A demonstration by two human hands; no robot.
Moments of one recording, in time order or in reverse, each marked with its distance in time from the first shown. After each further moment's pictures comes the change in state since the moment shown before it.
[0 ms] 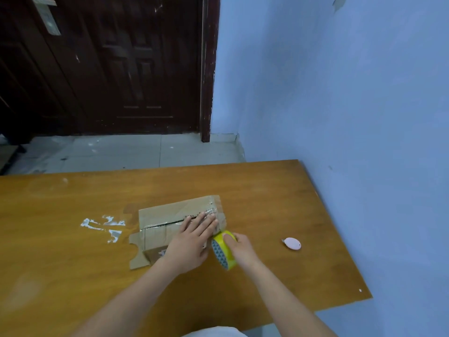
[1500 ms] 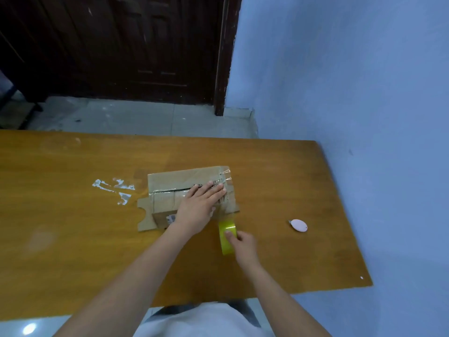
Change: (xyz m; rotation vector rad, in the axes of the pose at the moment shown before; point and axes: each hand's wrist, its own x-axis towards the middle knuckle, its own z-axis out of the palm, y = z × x) left_hand 0.016 -0.001 0.013 -0.192 0.046 -0.205; right_hand -0.019 0.066 0.011 -0.125 0.080 0.006
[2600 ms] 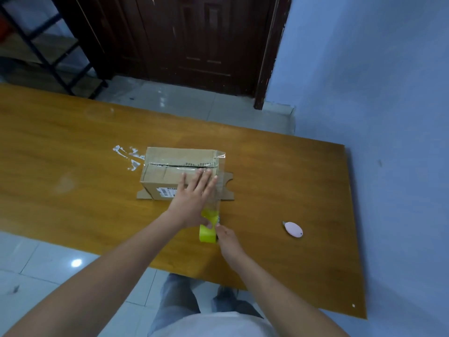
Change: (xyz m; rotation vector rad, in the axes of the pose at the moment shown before) left_hand -0.014 0.064 0.016 0.363 -0.204 -0.271; right_hand 0.004 0.013 -0.042 -0.048 -0.466 0.128
